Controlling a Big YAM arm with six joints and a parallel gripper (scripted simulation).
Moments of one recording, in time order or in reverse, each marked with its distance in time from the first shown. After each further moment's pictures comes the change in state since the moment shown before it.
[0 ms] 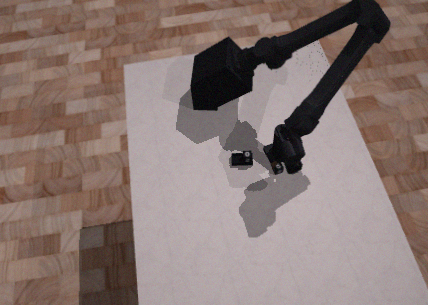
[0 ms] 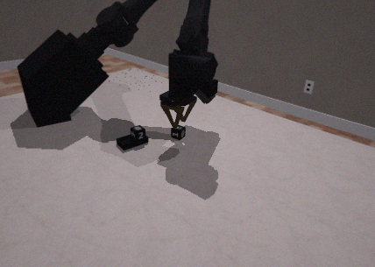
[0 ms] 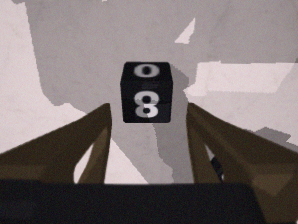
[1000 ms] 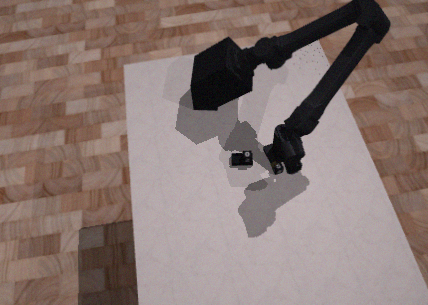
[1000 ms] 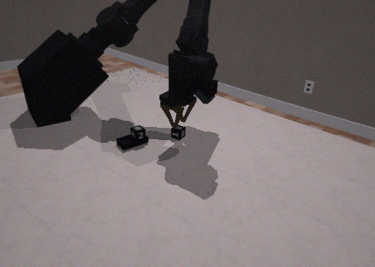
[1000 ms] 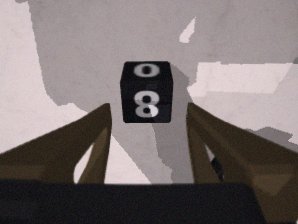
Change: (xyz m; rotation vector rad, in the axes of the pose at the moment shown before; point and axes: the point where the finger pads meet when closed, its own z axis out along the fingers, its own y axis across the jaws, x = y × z) arm 0.001 0.000 0.001 0.000 0.002 0.007
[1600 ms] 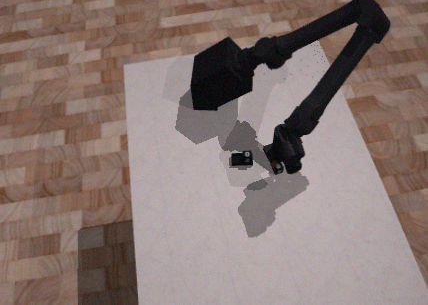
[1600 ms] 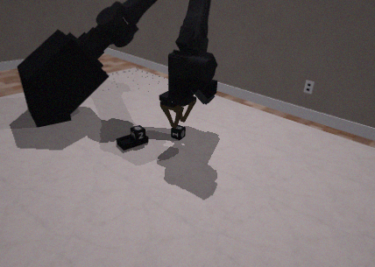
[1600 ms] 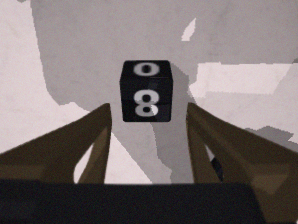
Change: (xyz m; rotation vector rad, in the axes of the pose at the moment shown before) arm 0.001 0.000 0.000 0.000 0.000 0.001
